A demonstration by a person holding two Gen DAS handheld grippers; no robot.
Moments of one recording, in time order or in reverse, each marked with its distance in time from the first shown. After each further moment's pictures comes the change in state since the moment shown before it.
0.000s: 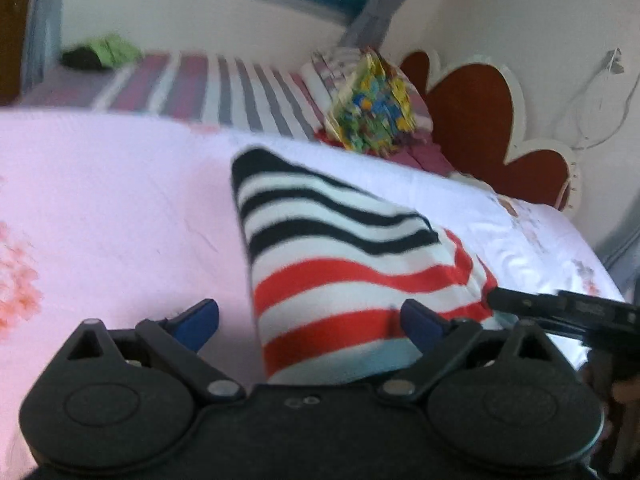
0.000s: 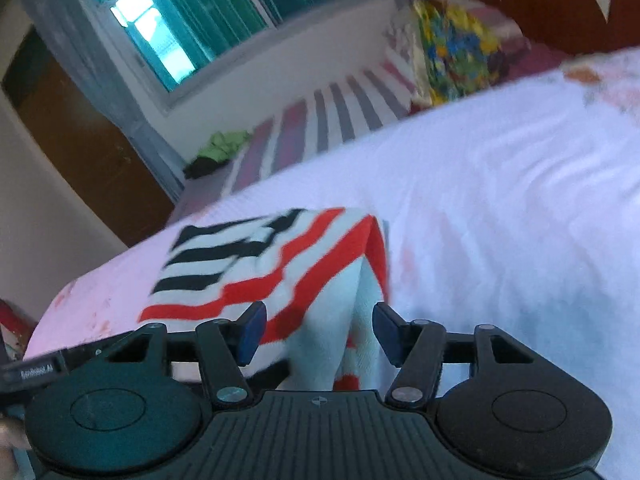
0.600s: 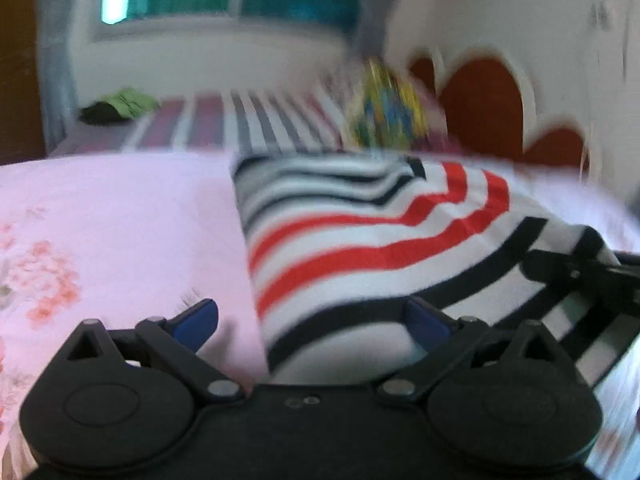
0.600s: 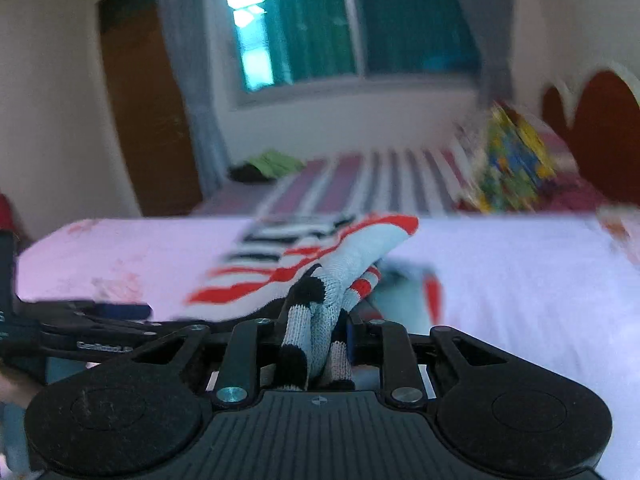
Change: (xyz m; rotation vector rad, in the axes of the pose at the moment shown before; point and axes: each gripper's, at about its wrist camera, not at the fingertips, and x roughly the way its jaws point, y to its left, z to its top) left arm -0.013 -0.048 -0.040 0.188 -0.035 0.190; right arm -0.038 0.058 -0.057 -0.349 -0.083 -0.080
